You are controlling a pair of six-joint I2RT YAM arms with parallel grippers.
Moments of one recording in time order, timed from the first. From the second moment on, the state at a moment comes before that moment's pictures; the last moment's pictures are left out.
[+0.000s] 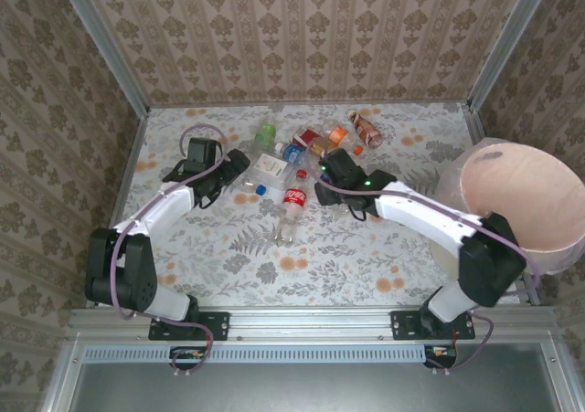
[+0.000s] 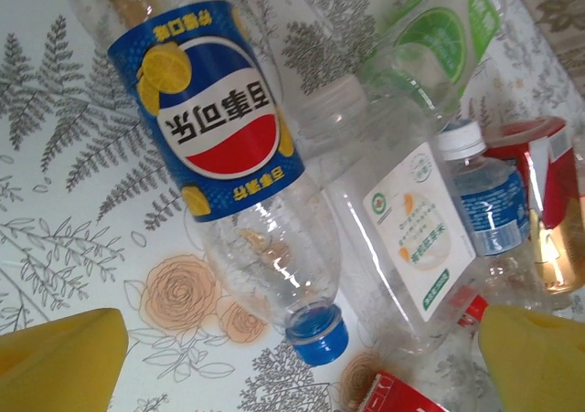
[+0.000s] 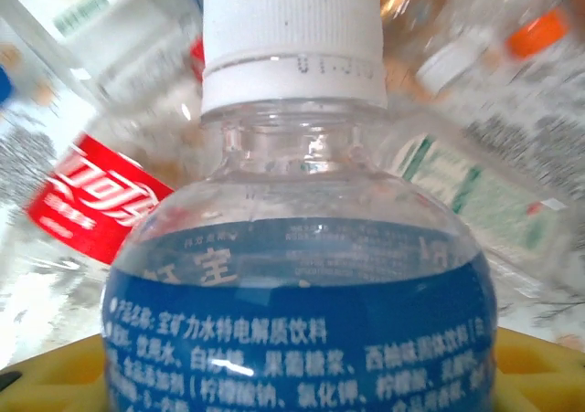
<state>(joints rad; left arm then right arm) -0.27 1.45 0.95 -0.30 0.09 -0.88 0.66 1.44 1.15 -0.53 0.31 0.26</state>
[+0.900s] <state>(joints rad) -0.28 1.44 0.94 -0.27 0.08 -0.88 -0.05 0.99 1.40 -0.81 0.25 0.13</state>
